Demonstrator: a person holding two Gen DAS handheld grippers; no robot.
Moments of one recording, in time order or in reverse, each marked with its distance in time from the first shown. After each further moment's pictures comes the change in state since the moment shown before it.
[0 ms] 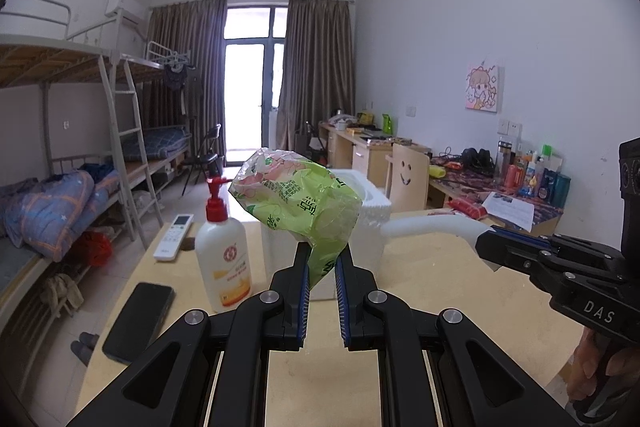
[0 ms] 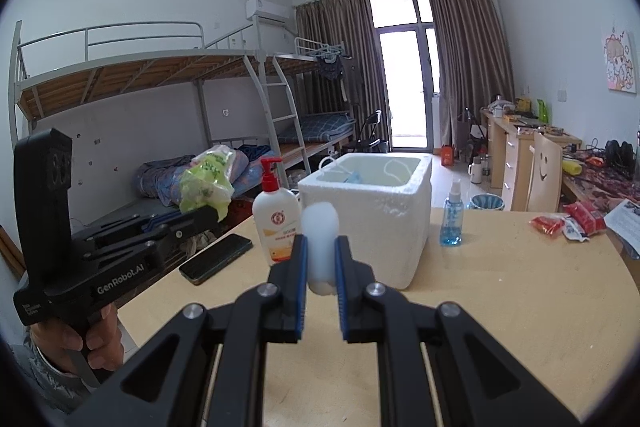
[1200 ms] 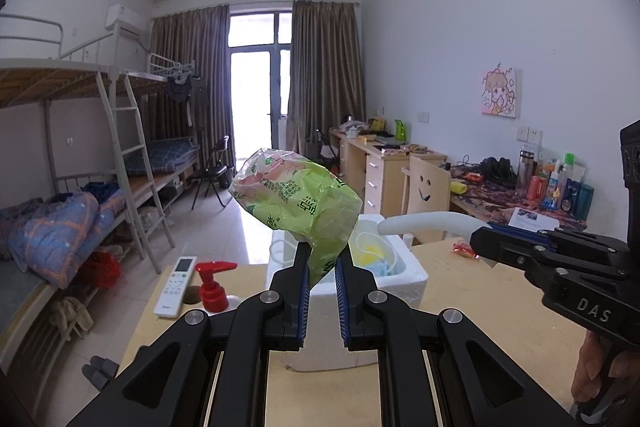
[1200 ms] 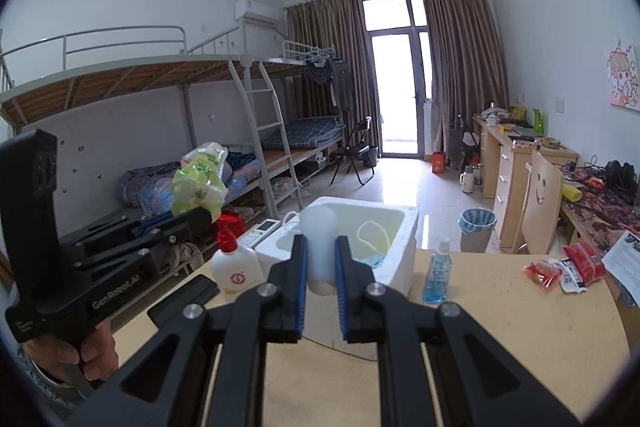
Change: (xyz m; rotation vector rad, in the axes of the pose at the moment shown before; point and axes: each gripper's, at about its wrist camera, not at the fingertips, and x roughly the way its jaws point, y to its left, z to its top) left arm 0.069 0.009 0.060 0.031 -0.006 0.051; right arm 0.055 -0.028 0.067 -0.005 0.005 -0.037
